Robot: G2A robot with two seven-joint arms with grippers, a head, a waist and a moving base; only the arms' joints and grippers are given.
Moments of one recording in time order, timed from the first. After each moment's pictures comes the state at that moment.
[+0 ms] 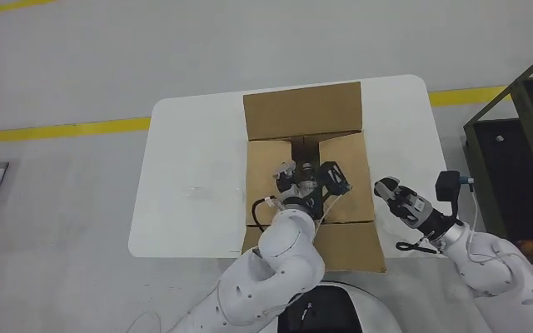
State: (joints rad) left arm 0.80 -1.39 -0.63 -1.81 1.93 -0.22 -1.32; right arm -1.47 -1.07 1.49 -1.69 -0.57 -0.68 0.09
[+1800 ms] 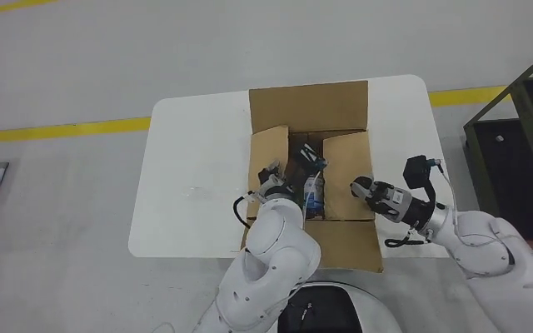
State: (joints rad) left arm 0.92 -1.54 -0.87 -1.88 2.08 -0.24 -1.36; right arm -1.35 -1.06 1.44 -1.78 -0.47 -0.61 0.44
